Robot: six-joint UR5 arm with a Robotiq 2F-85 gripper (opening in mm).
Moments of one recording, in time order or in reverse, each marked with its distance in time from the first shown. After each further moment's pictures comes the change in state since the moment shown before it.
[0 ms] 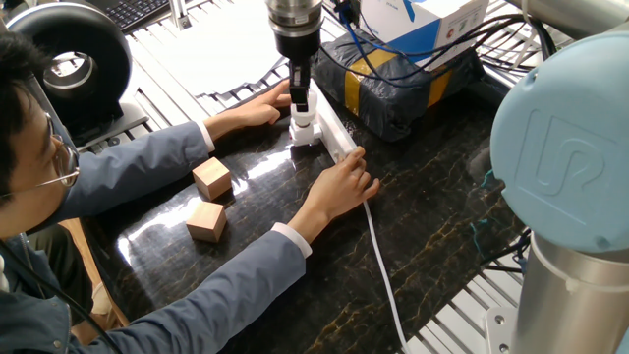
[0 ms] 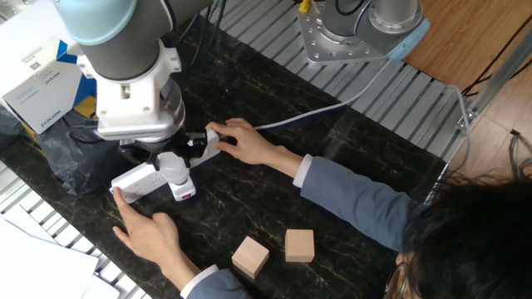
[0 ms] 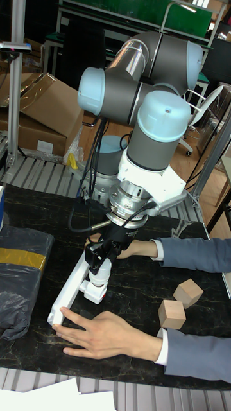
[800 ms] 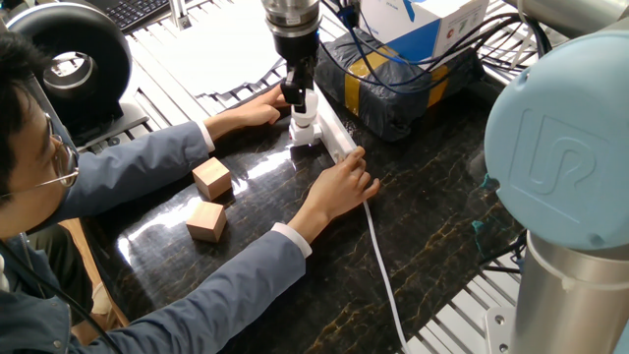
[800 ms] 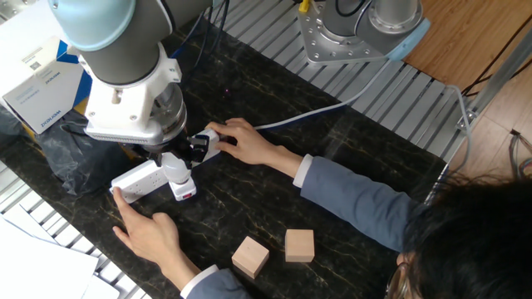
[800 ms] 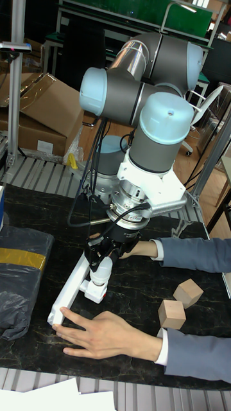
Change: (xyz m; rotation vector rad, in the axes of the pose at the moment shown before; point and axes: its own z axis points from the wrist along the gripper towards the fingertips) arm -0.009 0.006 -0.001 -0.020 -0.009 0.204
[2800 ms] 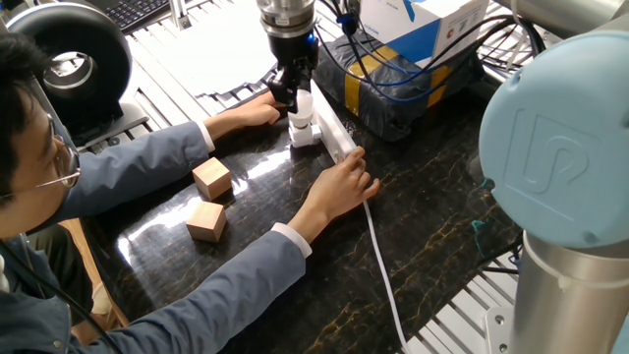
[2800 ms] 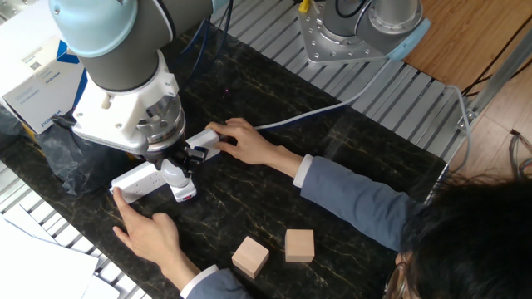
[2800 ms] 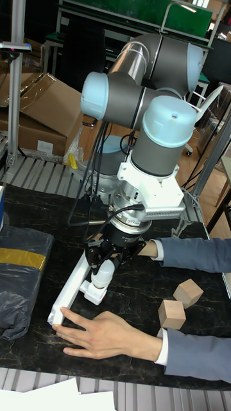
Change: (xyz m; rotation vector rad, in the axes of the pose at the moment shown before) arm -0.010 -0.008 0.002 0.030 -0.009 0.131
